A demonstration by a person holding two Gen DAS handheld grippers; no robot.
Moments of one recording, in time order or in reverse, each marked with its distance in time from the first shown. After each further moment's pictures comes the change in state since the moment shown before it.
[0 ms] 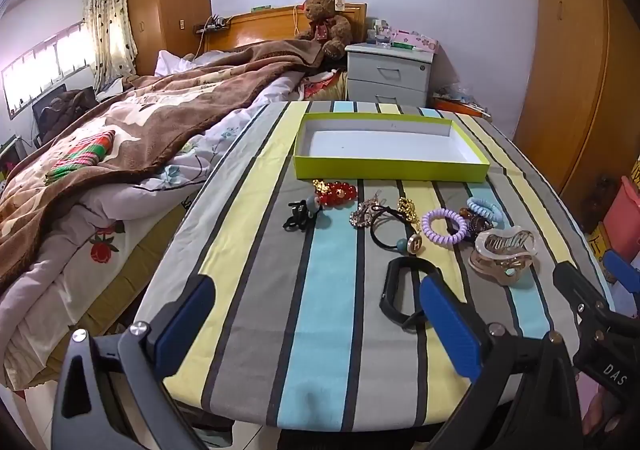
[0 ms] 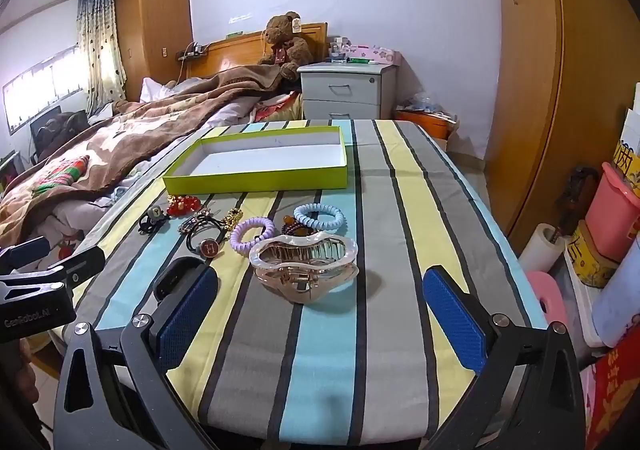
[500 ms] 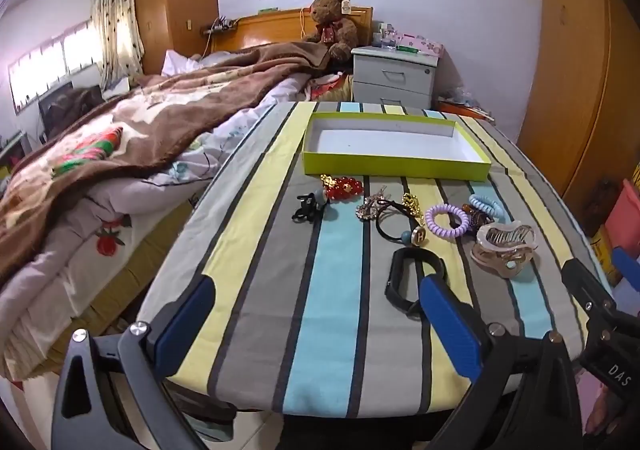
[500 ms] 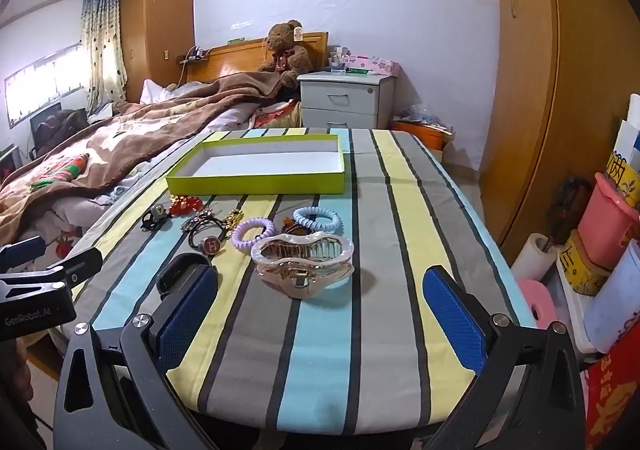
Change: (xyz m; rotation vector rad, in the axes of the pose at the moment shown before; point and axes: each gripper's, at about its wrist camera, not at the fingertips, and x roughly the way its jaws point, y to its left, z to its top) left arm -0.011 0.003 -0.012 -0.013 -0.015 0.008; right arm -0.018 0.003 -0.006 -0.028 -0.037 -0.020
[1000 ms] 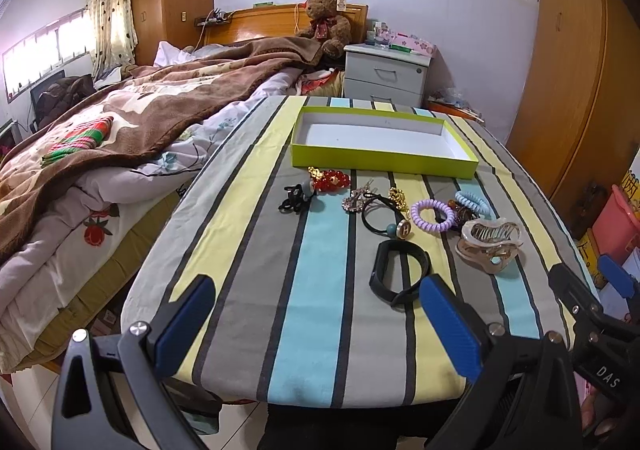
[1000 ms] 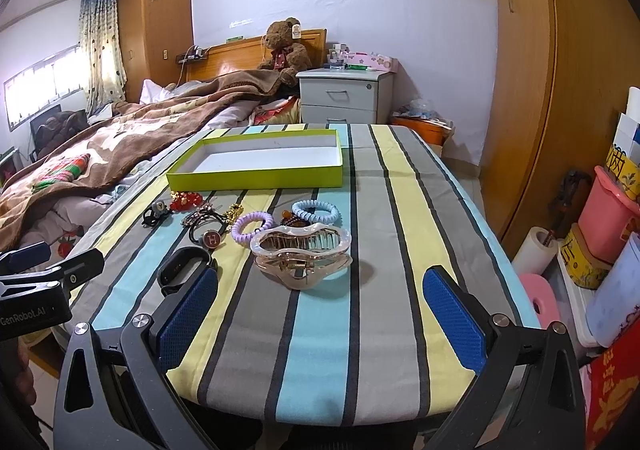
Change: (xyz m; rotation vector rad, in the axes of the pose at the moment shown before) left arm -0.002 -0.001 -0.003 -0.026 0.018 -0.048; right arm -0.002 -0.002 -0.006 0.012 0.006 0.000
